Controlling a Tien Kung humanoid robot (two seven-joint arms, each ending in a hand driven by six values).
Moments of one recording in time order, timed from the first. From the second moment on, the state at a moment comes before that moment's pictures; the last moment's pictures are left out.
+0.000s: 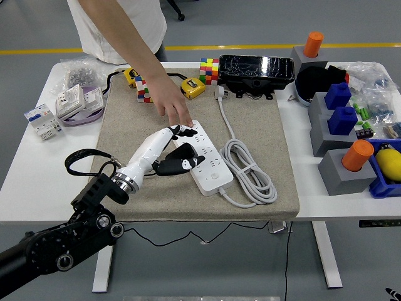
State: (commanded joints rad) left arm -0.44 0.26 -0.60 -1.30 1.54 0.47 0.00; right arm 0.08 -0.27 1.19 0.28 -0.72 0.02 -0.15
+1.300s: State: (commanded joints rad) left arm -0.51 0.22 -0.53 -1.23 1.58 0.40 0.03; right arm 0.08 -0.27 1.19 0.28 -0.72 0.02 -0.15
